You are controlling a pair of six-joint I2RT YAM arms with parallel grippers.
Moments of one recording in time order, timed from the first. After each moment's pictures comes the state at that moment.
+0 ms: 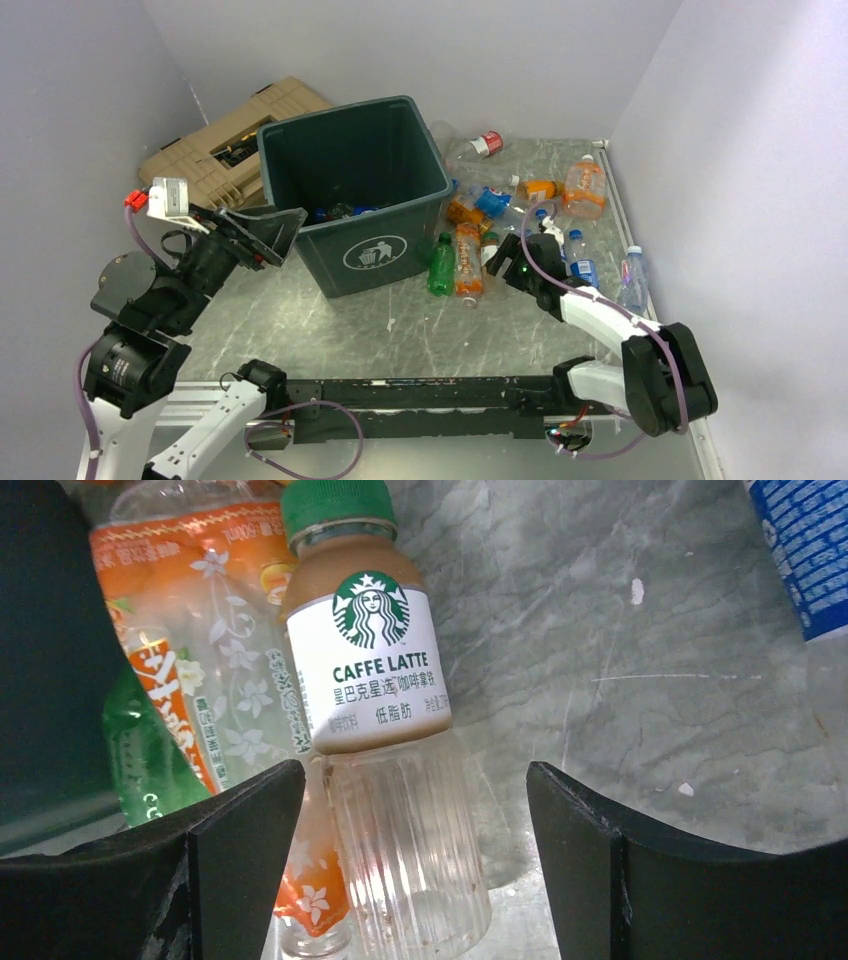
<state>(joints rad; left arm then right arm) -0.41 0.59 1.27 -0.56 0.07 -0.57 0.31 1.17 0.44 0.03 0.06 0.73</state>
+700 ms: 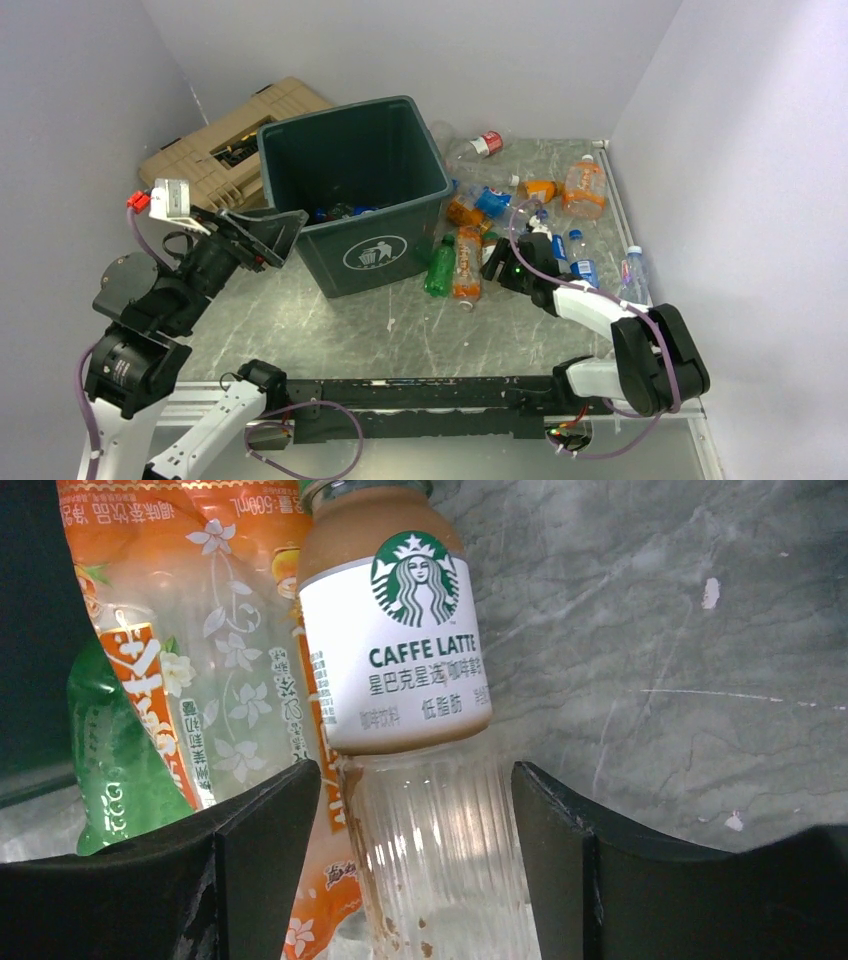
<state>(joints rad) -0.41 0.59 1.27 -0.57 0.07 -0.59 0.33 1.28 0.45 0.08 -0.01 0.65</state>
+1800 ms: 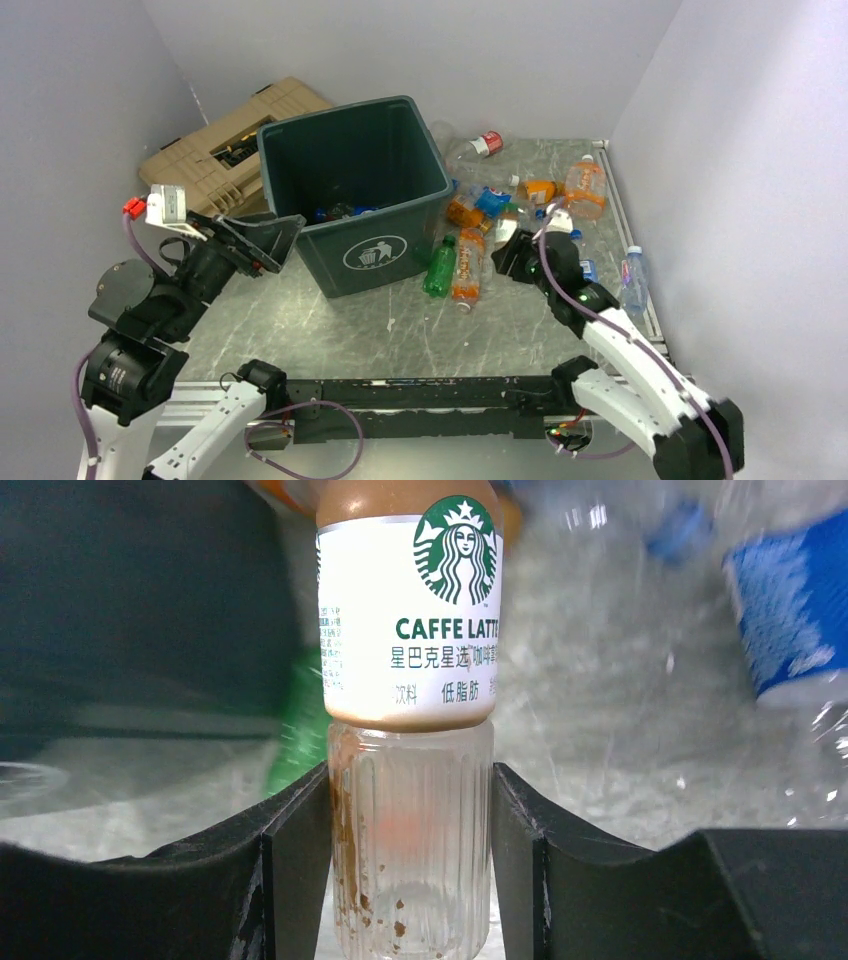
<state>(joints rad) -0.41 0.56 1.26 -0.59 0.07 -0.59 0.41 0.88 0.53 -0.23 0.10 0.59</state>
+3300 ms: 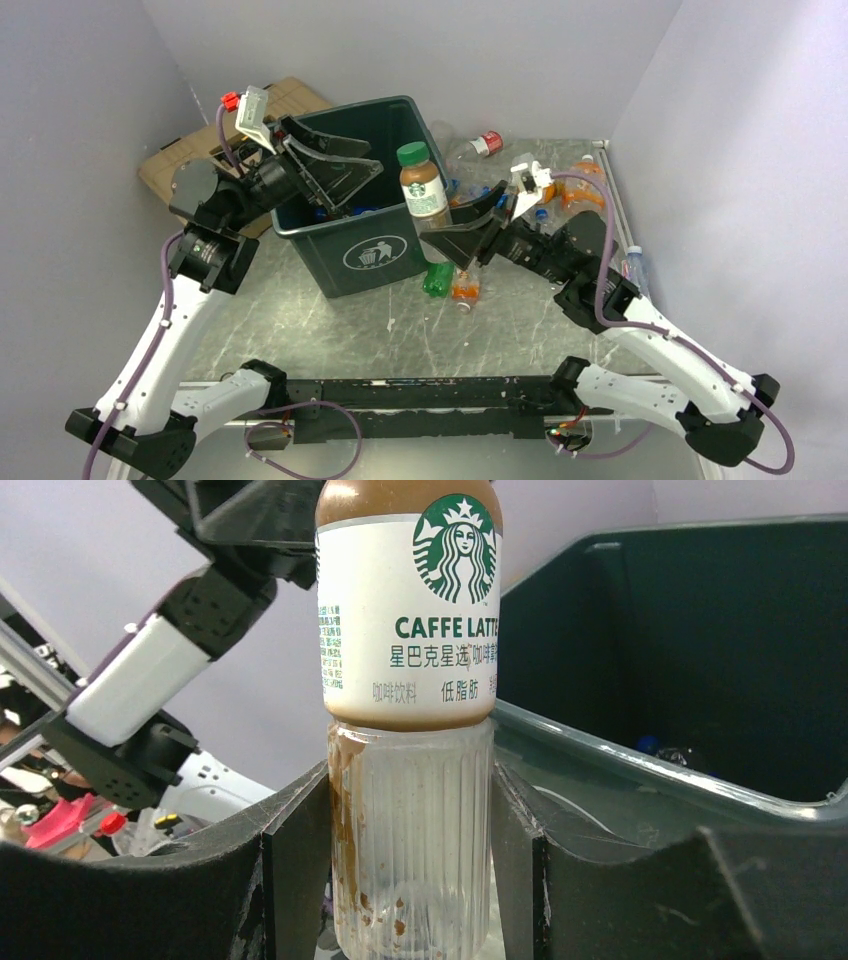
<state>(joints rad) -0.41 1.01 1.31 0.12 0.63 -0.78 0.85 0.86 1.02 0.11 -0.29 0.48</state>
